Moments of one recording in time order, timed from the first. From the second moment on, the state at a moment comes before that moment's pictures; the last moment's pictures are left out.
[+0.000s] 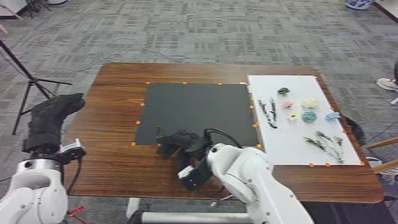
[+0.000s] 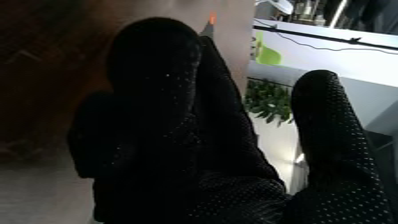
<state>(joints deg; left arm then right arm) 119.3 -51.0 -97.5 -112.5 53.2 24.0 16.0 -89.5 -80.9 59.9 -106.4 -87.3 -19.9 35.2</state>
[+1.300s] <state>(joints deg) 118.9 -51.7 -96.3 -112.4 53.0 23.9 16.2 -87.1 -86.4 61.0 -100.7 -89.2 -18.7 34.6</state>
